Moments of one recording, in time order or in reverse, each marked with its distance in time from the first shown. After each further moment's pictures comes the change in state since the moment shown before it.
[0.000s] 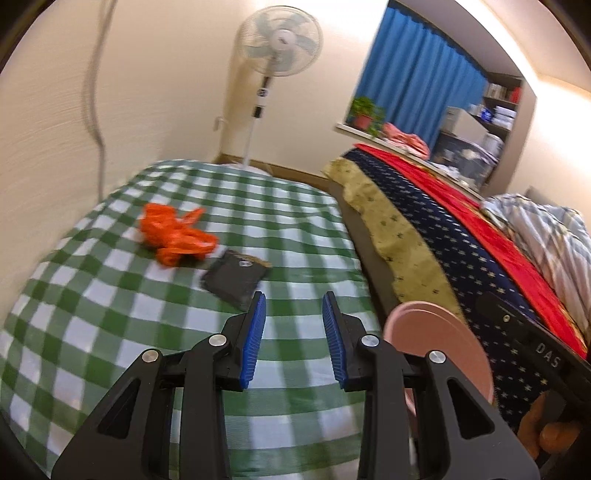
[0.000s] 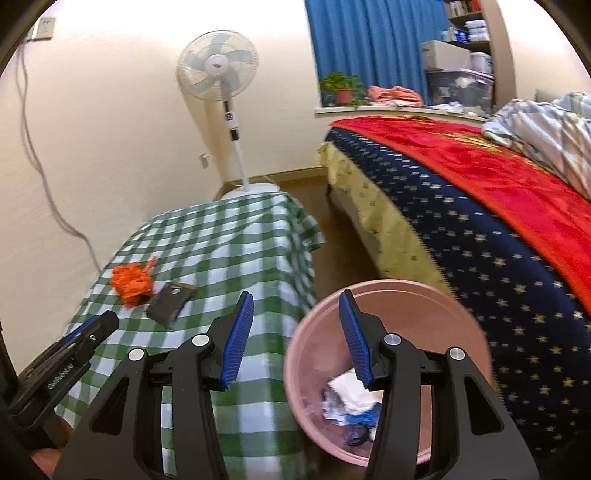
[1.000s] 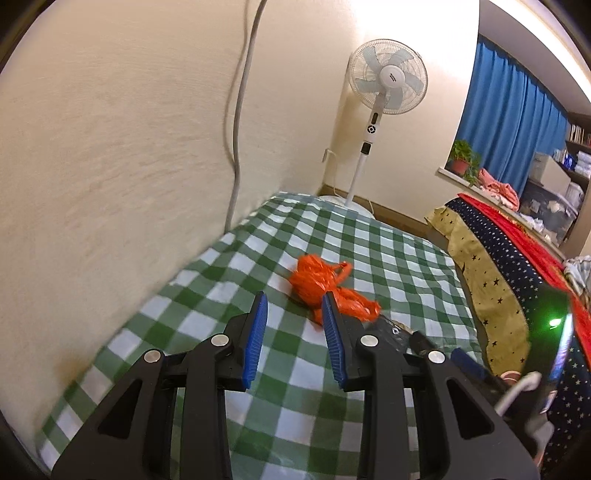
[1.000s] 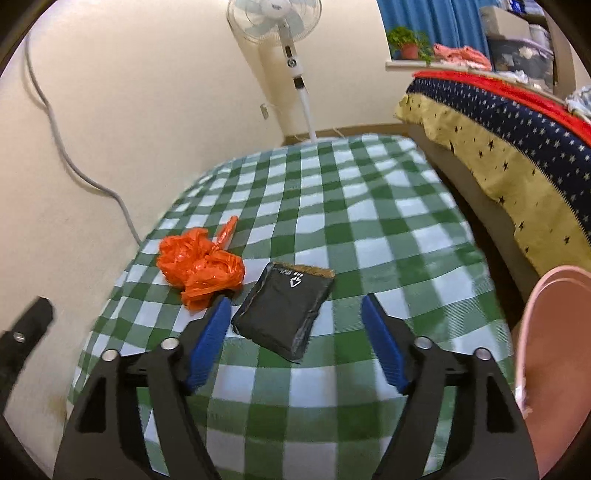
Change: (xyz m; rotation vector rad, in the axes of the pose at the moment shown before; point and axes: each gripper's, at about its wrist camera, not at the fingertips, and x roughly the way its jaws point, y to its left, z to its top) left arm -0.014 0.104 0.050 -0.136 -0.114 0.333; right arm 0.150 0.154 -0.015 -0.016 0.181 0.179
